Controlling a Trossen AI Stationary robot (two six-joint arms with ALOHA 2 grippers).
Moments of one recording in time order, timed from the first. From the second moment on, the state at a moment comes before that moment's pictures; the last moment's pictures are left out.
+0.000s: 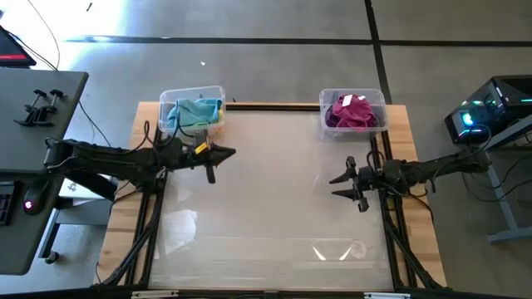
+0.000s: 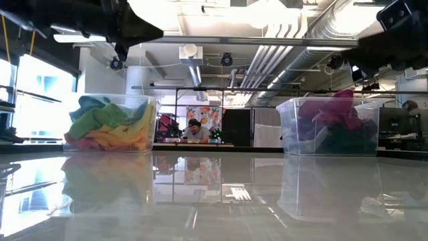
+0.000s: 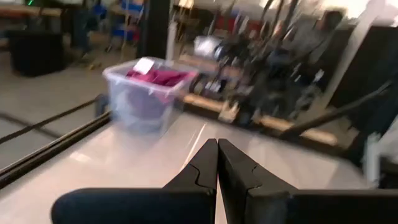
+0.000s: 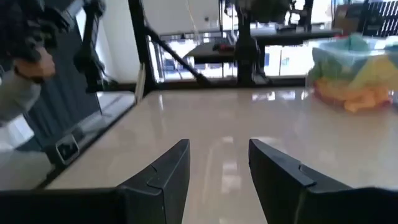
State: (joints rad) left arm 0.05 0.88 0.41 0.40 -0.19 -0.20; right arm 0.21 0.31 0.06 0.18 0.04 0.07
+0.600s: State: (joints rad) left arm 0.01 0.87 0.22 0.70 -0.19 -0.26; right arm 0.21 0.06 0.01 0.01 -0.01 0.08
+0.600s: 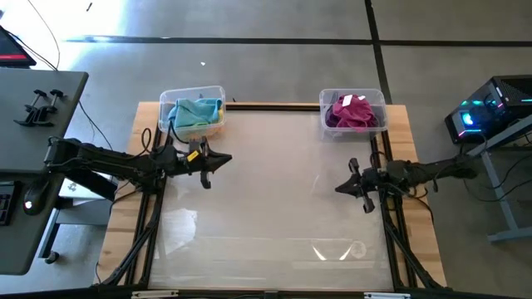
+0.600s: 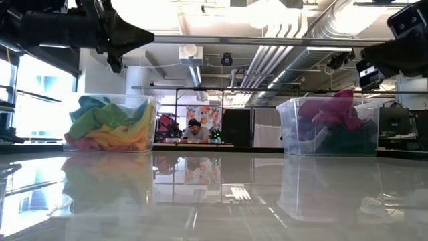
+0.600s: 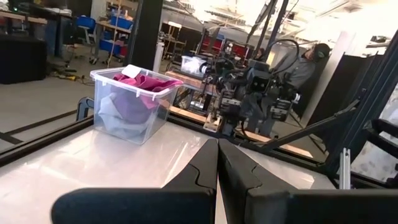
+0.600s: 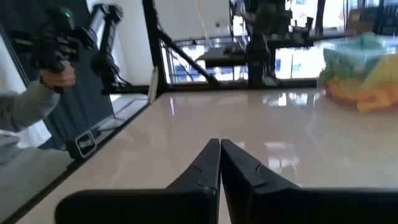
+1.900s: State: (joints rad) left arm 0.28 0.39 0.01 0.54 0.11 -0.27; right arm 0.07 0.02 0.01 0.01 -0.01 0.14
